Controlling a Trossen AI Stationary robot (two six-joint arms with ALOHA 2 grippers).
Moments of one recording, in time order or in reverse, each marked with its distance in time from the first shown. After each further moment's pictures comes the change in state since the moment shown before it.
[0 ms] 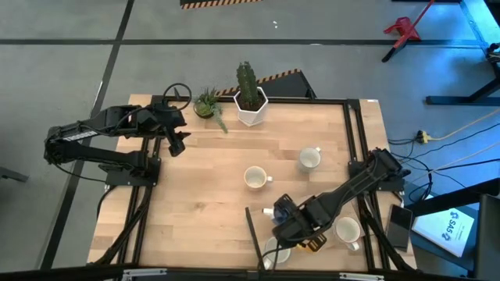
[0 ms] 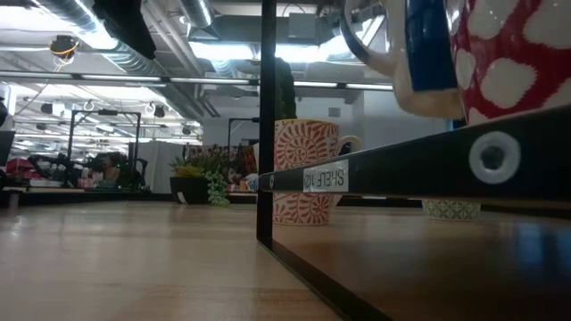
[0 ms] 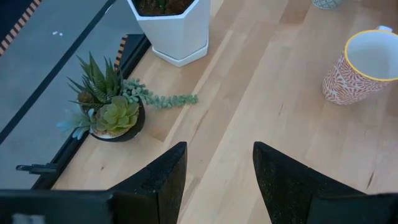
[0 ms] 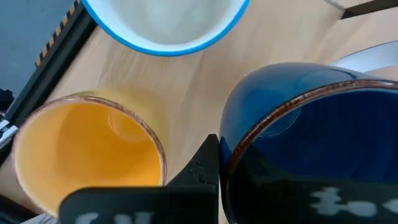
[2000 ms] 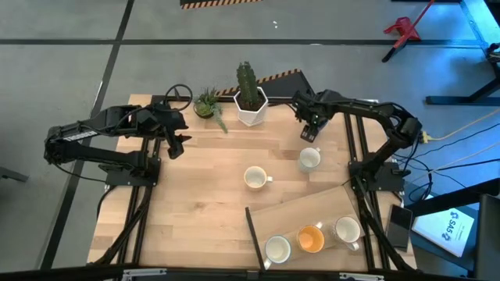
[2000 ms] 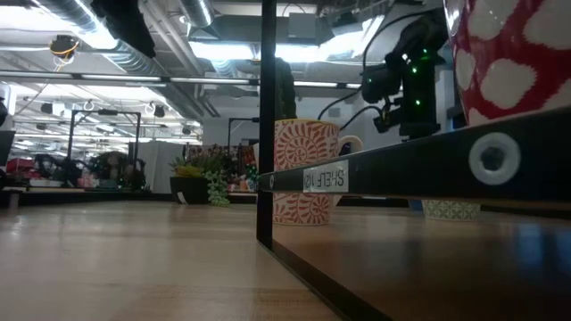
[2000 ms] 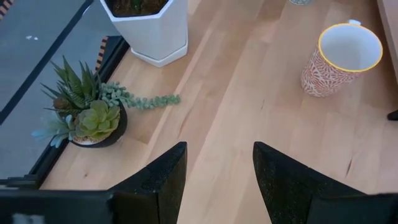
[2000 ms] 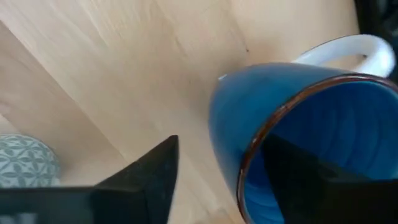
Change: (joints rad) left arm 0.000 0.000 0.000 0.005 0.076 0.035; right arm -1.212 -0.328 -0.751 0.361 0.158 0.003
